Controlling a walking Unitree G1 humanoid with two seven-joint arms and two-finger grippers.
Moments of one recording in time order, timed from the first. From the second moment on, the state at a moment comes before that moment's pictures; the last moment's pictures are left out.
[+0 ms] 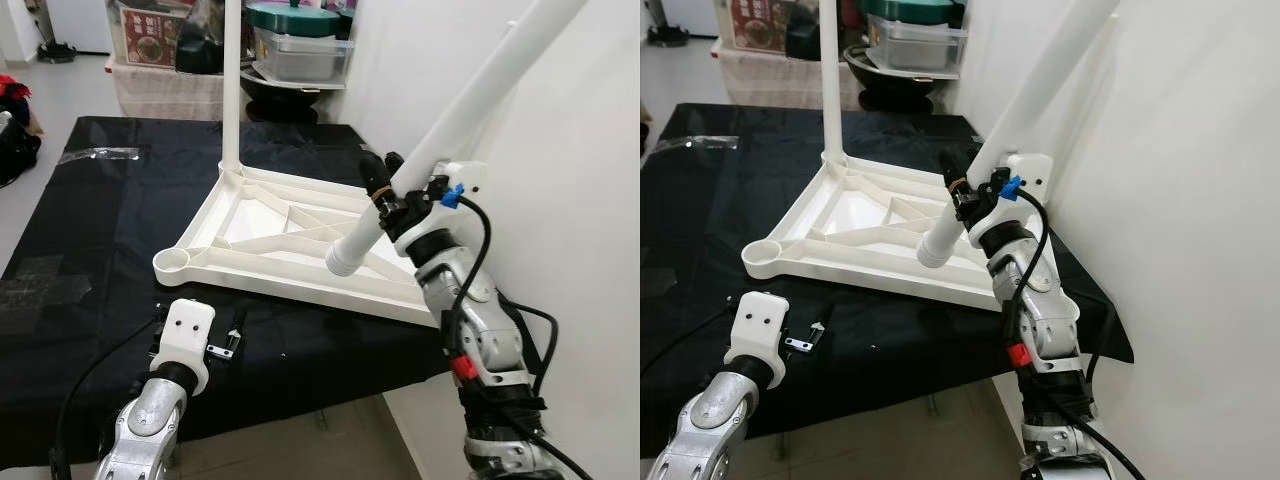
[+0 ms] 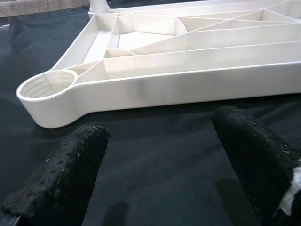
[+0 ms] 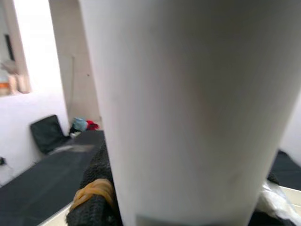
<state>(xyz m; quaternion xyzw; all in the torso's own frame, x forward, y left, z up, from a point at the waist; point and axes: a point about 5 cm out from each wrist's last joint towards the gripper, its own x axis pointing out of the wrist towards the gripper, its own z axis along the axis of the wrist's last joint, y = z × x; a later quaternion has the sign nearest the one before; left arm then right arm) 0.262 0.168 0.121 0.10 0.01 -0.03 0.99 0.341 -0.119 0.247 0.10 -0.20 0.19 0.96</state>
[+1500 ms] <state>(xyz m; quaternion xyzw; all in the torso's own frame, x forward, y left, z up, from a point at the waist) 0.258 0.170 0.120 0.11 0.01 -0.02 0.99 0.355 -0.064 0.215 0.06 -0.28 0.14 0.95</state>
